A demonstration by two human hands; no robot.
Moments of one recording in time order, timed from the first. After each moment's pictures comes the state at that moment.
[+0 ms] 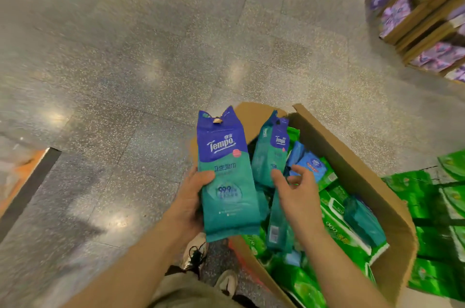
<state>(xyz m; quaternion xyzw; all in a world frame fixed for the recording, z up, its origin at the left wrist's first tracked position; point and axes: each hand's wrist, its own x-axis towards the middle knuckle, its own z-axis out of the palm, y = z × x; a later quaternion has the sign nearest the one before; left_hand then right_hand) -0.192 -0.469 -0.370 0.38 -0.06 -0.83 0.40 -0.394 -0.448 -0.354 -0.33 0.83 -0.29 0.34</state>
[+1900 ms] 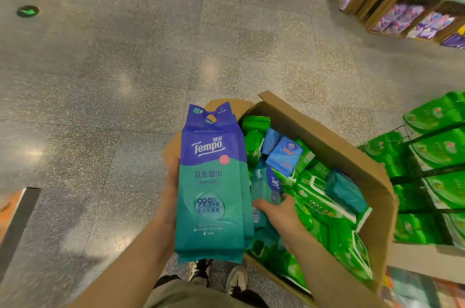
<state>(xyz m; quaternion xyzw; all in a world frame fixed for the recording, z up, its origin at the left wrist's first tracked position) -0.212 -0.483 -0.367 0.35 -0.09 -0.89 0.29 -0.432 -0.394 -0.434 -0.09 0.83 -0.27 0.48</state>
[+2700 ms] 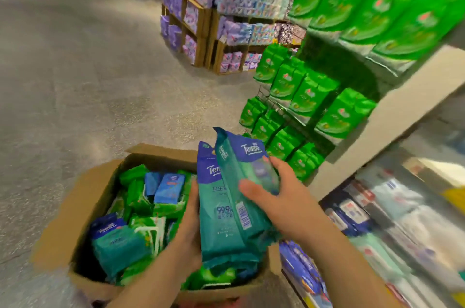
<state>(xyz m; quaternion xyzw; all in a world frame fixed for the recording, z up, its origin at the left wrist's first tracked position) -0.391 -0.339 -0.227 0.21 -0.19 -0.96 0.07 -0.475 -0.224 -0.131 -0.24 0.84 -0.44 0.22</state>
